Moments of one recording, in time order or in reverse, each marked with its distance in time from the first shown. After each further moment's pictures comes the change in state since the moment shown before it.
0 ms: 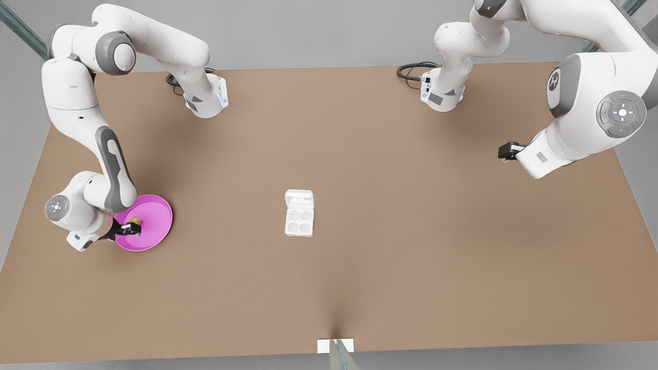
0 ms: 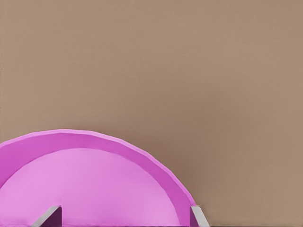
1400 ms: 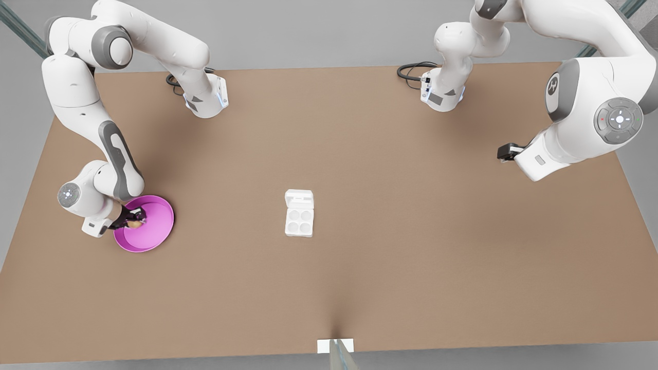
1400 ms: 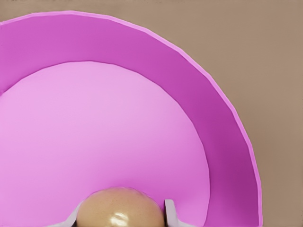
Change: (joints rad) left arm 0.001 0.009 0.002 -0.003 -0.001 -0.015 0.005; right arm -0.027 -0.046 0.001 -0.156 0.034 0.087 -0.257
